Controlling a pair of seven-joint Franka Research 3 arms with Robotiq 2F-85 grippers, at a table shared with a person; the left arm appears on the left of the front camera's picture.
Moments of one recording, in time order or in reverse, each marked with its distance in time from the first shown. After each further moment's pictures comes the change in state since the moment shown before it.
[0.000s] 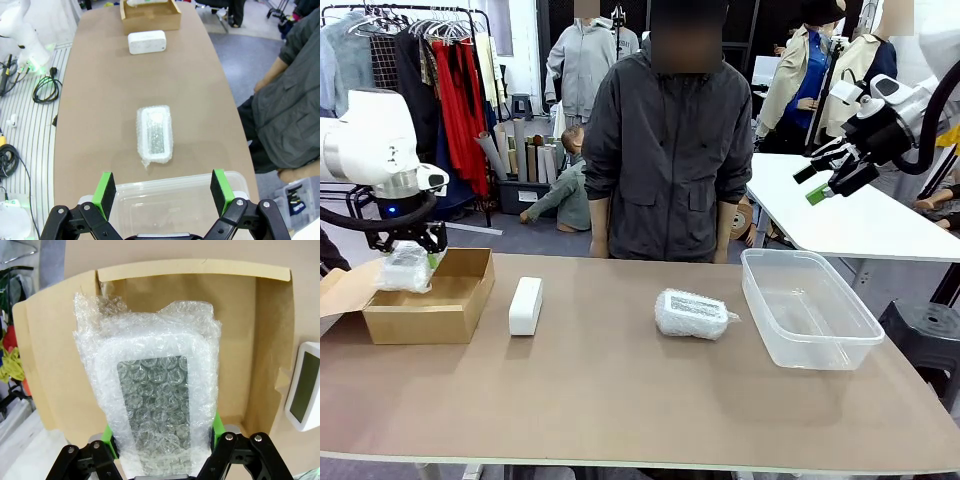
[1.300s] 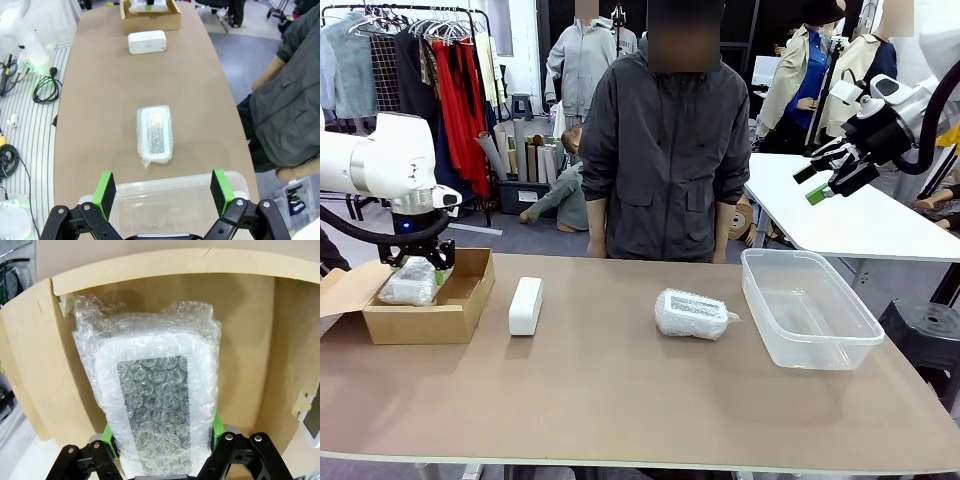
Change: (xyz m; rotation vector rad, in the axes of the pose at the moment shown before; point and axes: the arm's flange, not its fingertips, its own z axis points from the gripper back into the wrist) left arm 0.019 -0.011 -0.046 0.033 0.109 -0.035; right arm 0.000 0.000 0.000 0.000 0.000 0.000
